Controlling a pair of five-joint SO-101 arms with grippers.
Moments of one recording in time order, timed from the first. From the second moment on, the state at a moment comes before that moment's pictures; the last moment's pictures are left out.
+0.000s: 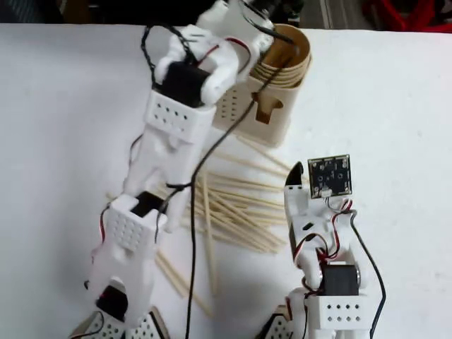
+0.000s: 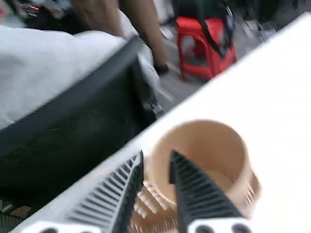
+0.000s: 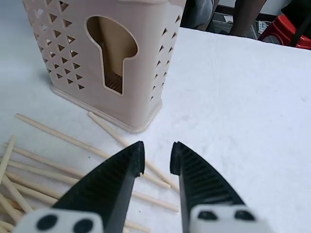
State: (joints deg) left arm 22.8 38.2 -78.8 74.2 -17.0; right arm -3.9 -86.3 79.6 39.9 9.6
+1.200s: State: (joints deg) left arm 14.8 15.0 -93.5 102.5 -20.0; right arm -3.9 -86.3 79.6 39.9 9.6
